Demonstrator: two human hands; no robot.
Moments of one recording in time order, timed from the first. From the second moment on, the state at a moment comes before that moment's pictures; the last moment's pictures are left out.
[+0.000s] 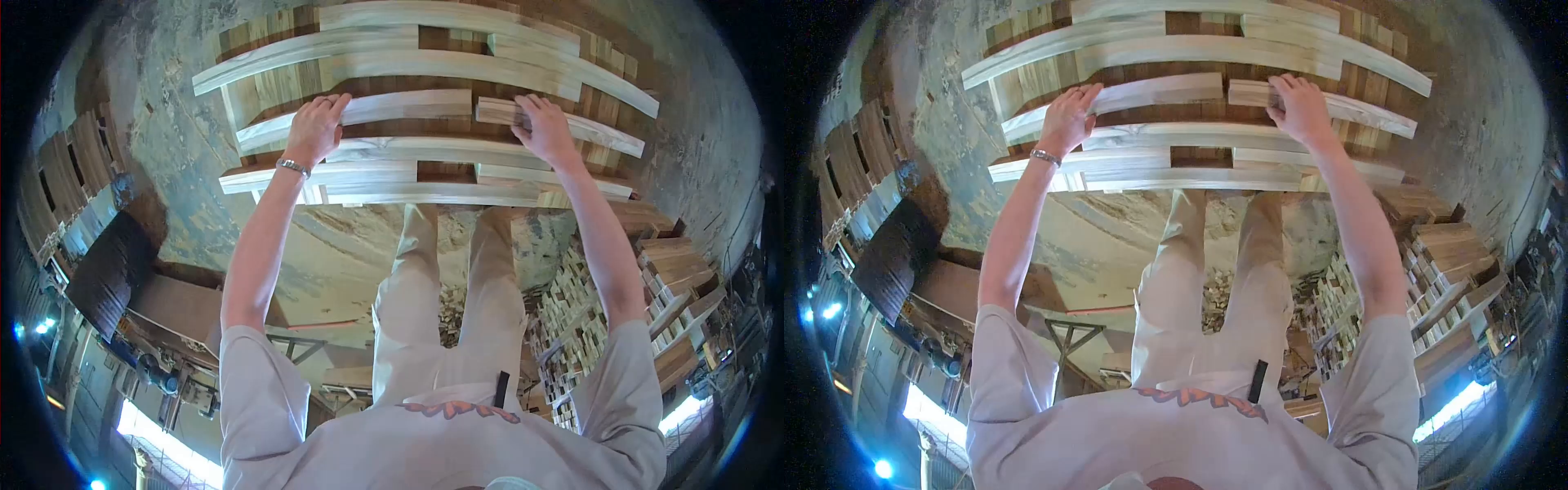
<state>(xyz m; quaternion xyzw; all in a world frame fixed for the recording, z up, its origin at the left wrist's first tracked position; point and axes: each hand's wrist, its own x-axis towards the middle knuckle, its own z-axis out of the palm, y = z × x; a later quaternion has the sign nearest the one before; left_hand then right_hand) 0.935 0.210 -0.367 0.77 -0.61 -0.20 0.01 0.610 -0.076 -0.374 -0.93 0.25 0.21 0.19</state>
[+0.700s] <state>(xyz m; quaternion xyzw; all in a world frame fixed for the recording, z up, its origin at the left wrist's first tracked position) 0.655 0.198 -0.238 0.75 -0.57 -0.27 0.18 0.317 0.144 -0.205 -0.32 0.69 -0.28 0.59</state>
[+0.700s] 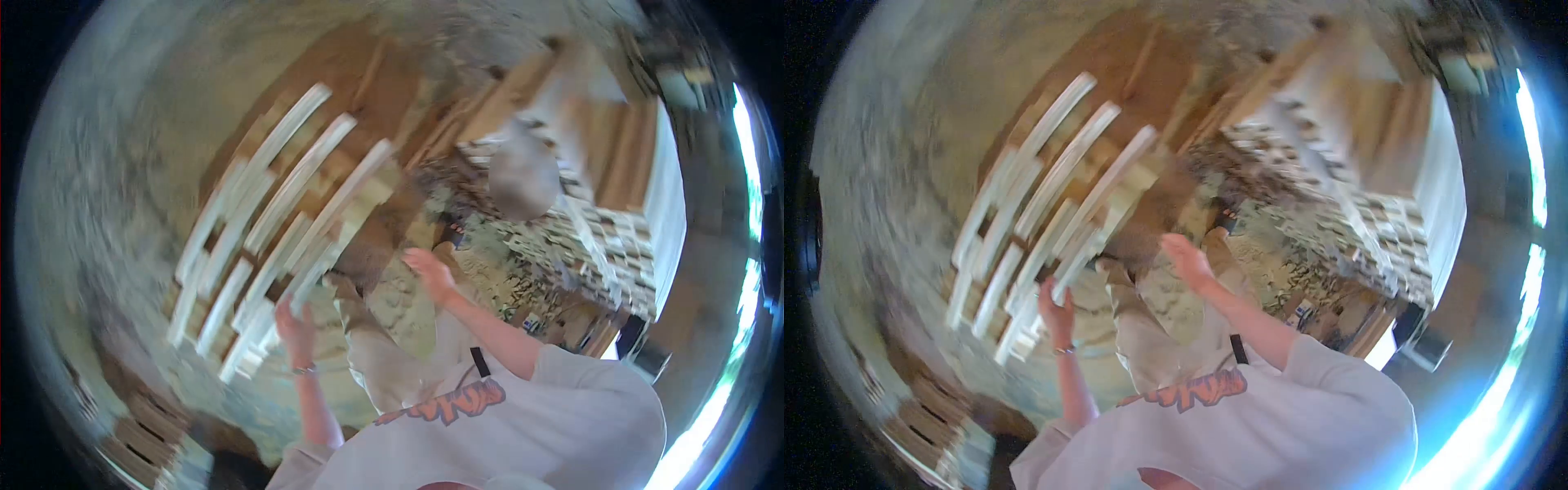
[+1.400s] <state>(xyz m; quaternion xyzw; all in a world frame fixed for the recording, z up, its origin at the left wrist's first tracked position) -0.044 0.038 0.006 0.31 -0.92 -0.08 0.23 -0.027 0.207 0.029 -0.21 0.57 -0.58 0.54</state>
